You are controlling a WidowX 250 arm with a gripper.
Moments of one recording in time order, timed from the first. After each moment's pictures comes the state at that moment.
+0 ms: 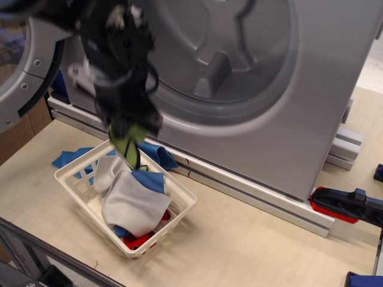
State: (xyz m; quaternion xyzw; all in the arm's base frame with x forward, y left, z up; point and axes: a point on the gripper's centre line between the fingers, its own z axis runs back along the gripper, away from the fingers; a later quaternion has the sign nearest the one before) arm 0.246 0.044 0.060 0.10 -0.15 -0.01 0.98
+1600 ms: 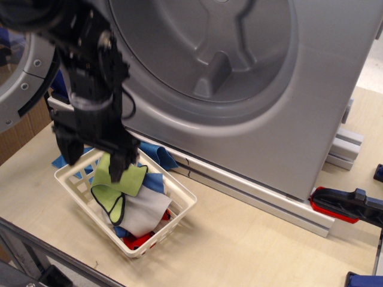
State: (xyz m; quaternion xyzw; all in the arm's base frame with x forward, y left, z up) arm 0.229 0.068 0.020 0.07 -0.02 0.06 1.00
